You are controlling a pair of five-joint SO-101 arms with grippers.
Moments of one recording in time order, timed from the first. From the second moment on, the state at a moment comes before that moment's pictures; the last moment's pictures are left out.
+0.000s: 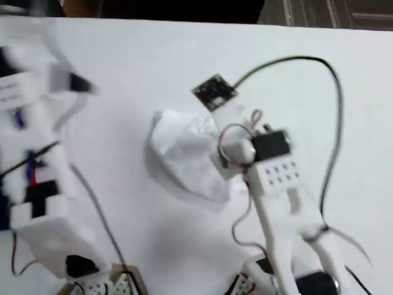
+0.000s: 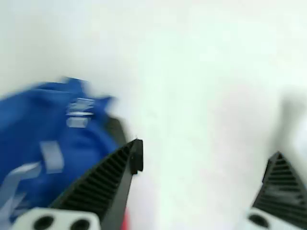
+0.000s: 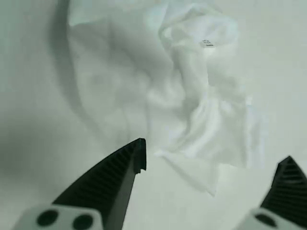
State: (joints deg) left arm -18.2 16.2 -38.9 99.6 -14.0; right arm -21.6 -23.2 22.6 81.9 20.6
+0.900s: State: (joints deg) left arm -1.5 16.1 17.3 59.5 -2.9; right arm -4.4 -5.4 4.2 86.3 22.5
